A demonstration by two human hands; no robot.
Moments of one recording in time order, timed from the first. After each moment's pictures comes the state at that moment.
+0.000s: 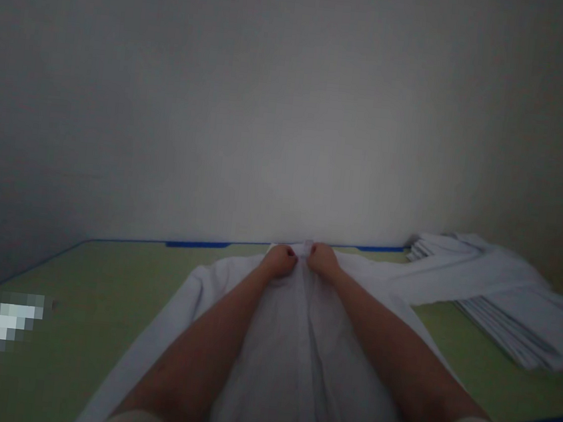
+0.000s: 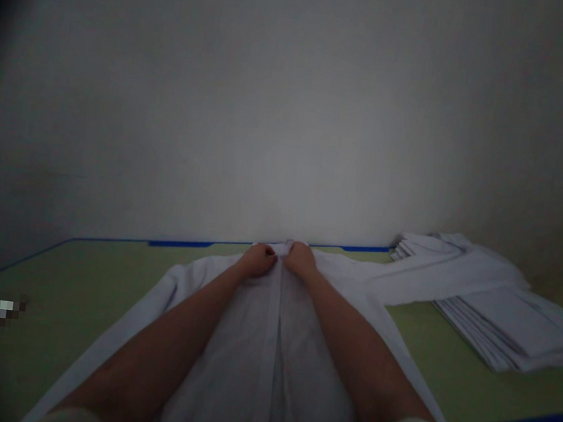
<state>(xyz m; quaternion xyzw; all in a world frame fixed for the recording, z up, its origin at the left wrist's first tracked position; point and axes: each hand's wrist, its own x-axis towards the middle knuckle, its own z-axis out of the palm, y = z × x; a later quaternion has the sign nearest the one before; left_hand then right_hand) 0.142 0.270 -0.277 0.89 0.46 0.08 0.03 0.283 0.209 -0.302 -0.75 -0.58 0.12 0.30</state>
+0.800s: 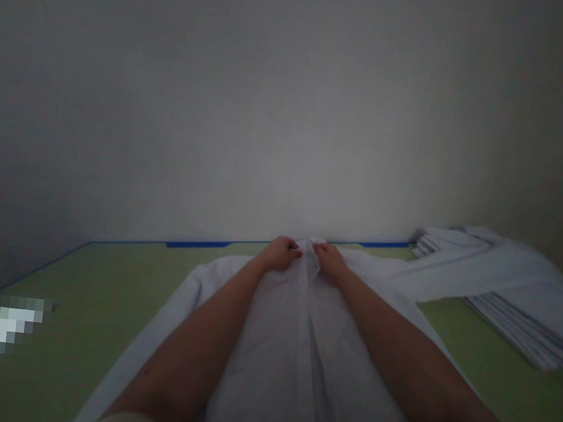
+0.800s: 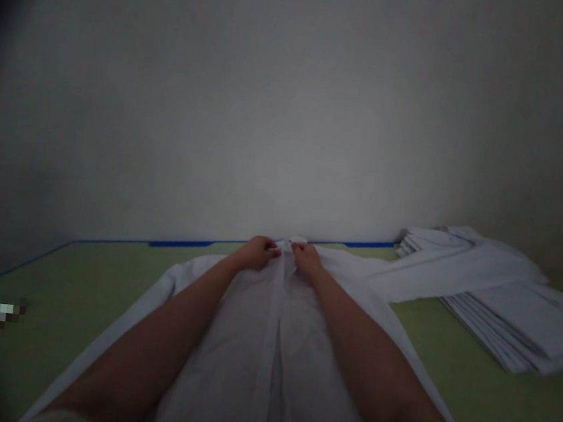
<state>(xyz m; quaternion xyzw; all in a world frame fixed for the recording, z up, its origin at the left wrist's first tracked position) 0.164 0.281 -0.243 0.91 0.40 0.11 0.07 0.320 0.226 -0.316 -0.63 -0.53 0.19 0.54</state>
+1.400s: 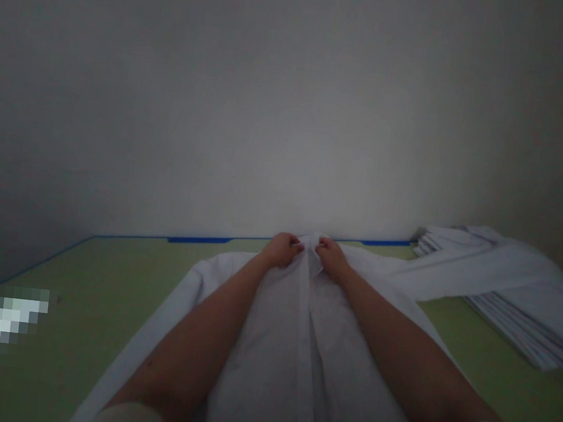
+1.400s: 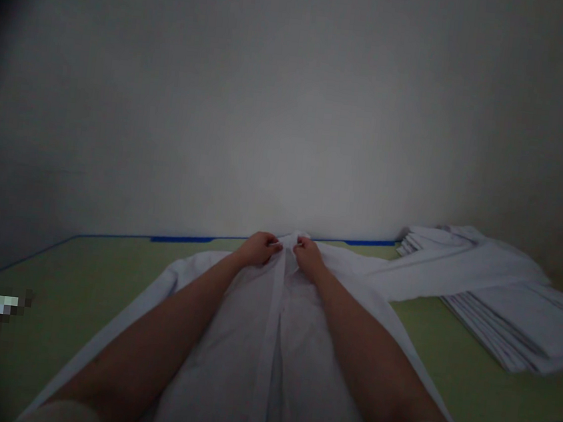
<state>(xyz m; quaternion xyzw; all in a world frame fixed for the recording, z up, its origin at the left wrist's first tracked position) 0.177 0.276 -0.225 0.89 0.41 0.15 0.11 0.333 0.230 -0.301 -0.57 -0.55 0.21 0.57</state>
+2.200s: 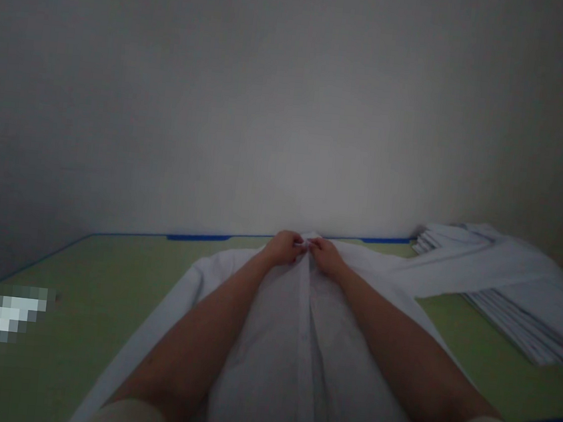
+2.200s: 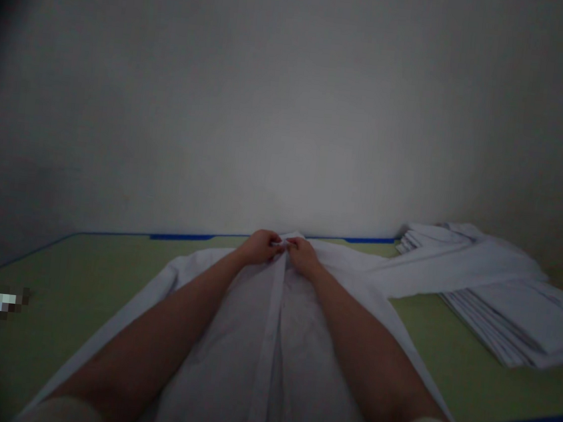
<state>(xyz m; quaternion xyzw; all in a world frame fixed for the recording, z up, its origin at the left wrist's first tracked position) 0.195 0.282 -0.216 0.91 0.36 0.18 0.08 0.342 0.241 -0.276 -0.58 -0.62 0.12 0.51</state>
